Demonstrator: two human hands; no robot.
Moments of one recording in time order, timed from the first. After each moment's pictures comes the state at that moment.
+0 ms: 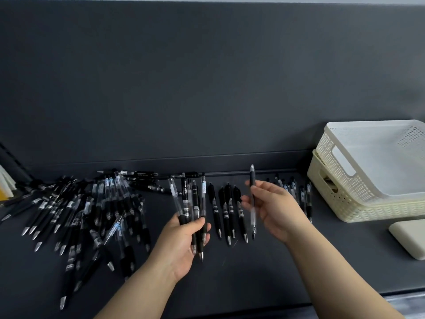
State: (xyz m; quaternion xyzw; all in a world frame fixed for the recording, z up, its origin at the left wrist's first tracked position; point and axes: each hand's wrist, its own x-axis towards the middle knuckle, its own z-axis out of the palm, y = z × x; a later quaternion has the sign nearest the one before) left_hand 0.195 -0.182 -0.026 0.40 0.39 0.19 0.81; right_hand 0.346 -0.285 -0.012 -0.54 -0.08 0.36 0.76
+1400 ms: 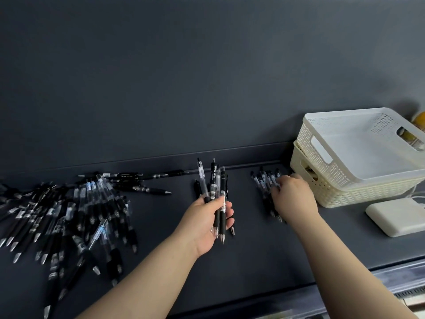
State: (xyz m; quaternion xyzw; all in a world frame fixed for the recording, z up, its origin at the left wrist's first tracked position) left_hand 0.249 -0.207 -0.017 0.42 0.33 0.09 0.84; right_hand 0.394 -0.333 -0.033 -0.95 -0.21 -0.03 0.21
